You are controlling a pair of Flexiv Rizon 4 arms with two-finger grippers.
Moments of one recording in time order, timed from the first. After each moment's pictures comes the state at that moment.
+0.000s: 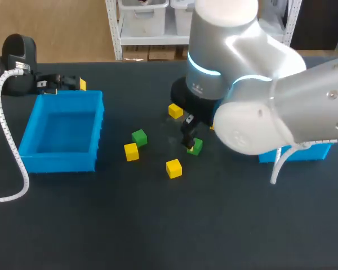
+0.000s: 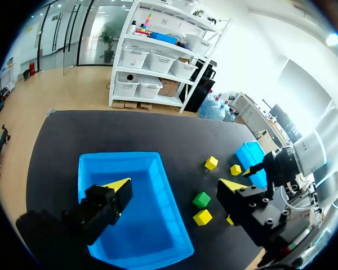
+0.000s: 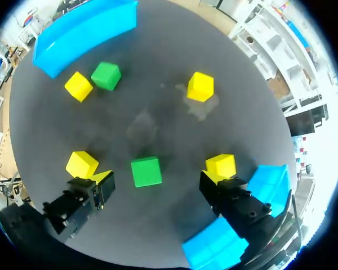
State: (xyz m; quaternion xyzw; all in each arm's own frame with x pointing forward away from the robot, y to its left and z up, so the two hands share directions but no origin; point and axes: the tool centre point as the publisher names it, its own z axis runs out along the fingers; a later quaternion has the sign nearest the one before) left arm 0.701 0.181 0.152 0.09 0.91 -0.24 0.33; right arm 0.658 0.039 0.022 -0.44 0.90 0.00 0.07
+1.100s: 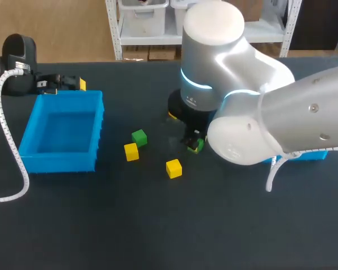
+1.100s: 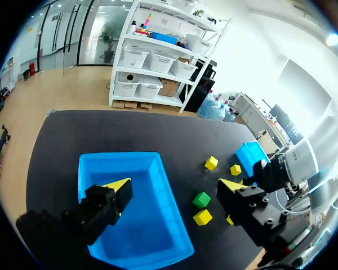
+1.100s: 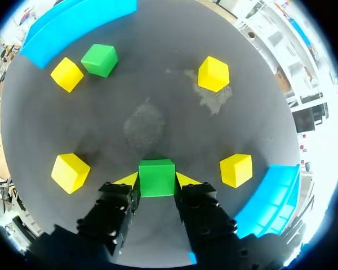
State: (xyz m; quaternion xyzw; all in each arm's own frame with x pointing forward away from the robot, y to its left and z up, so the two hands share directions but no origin) left arm 0.701 0.181 0.152 0.09 0.91 -0.24 0.33; right arm 0.659 0.042 -0.005 -0.43 0.90 -0.02 0.06
